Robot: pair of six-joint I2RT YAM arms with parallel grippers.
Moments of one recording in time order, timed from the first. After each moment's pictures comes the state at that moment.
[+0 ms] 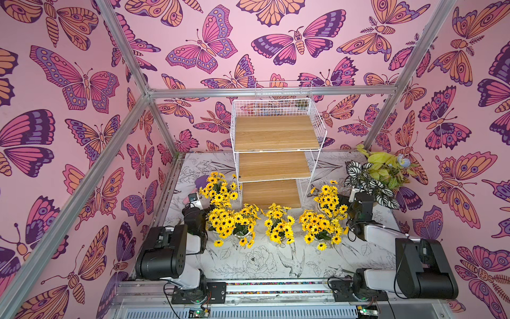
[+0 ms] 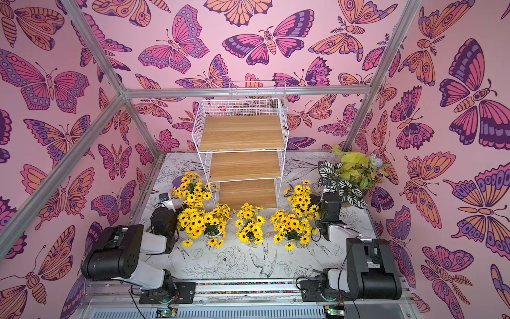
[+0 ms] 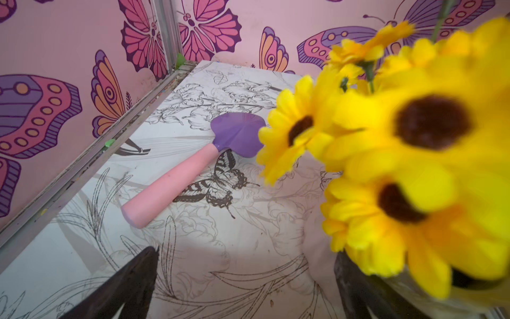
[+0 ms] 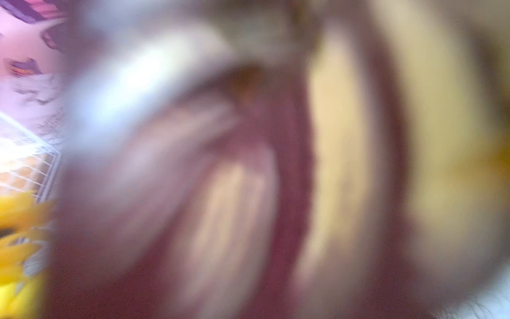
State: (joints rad) left arm 0.07 1.53 0.21 1.01 -0.08 -0.09; right arm -0.02 1.34 0.39 0.49 0.15 0.13
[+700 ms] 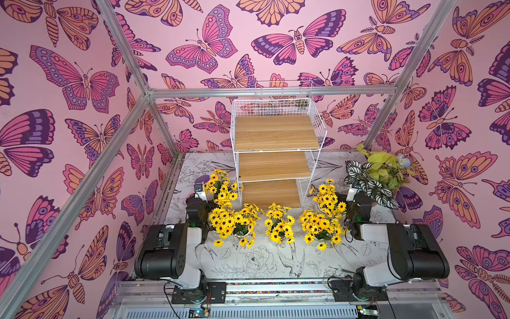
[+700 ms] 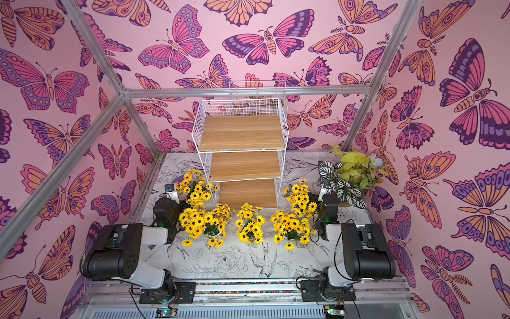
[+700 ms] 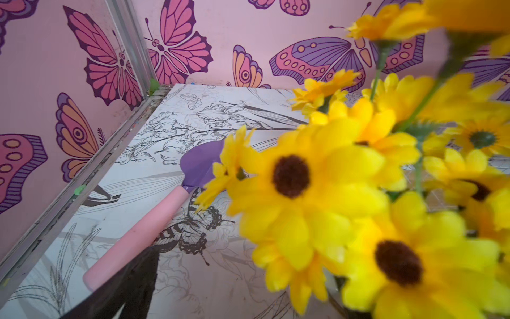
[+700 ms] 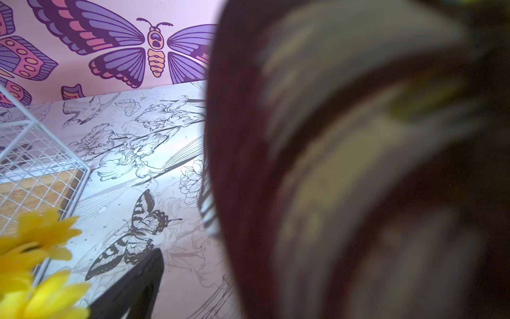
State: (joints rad) left arm 0.03 1.53 0.35 0.88 -0.07 -0.02; right arm -0.02 1.49 0.37 0.75 0.08 0.10
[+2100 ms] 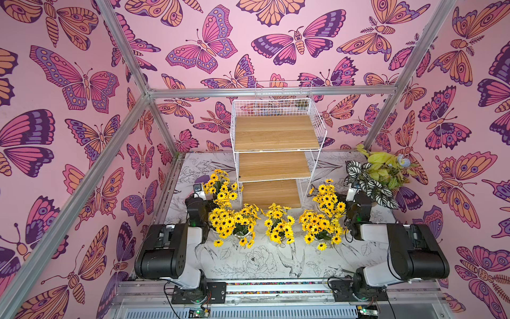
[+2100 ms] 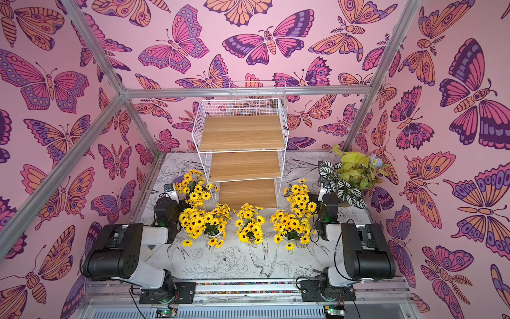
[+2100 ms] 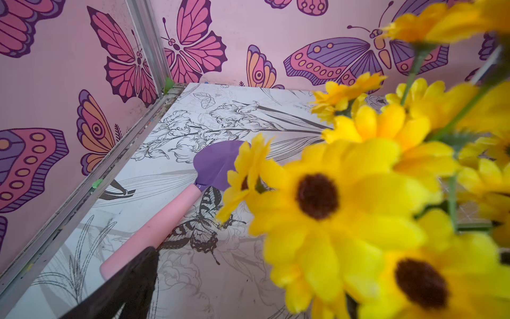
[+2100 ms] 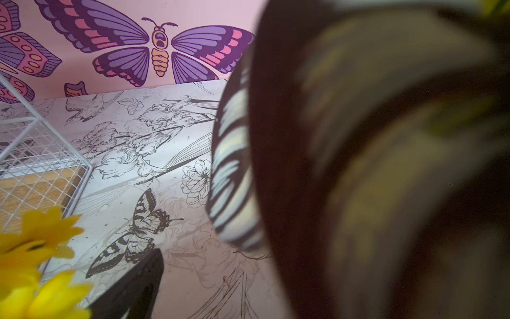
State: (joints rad) left arm 0.02 1.54 0.35 0.87 -0.12 -0.03; right arm -0.02 1.49 0.37 0.76 0.07 0.08
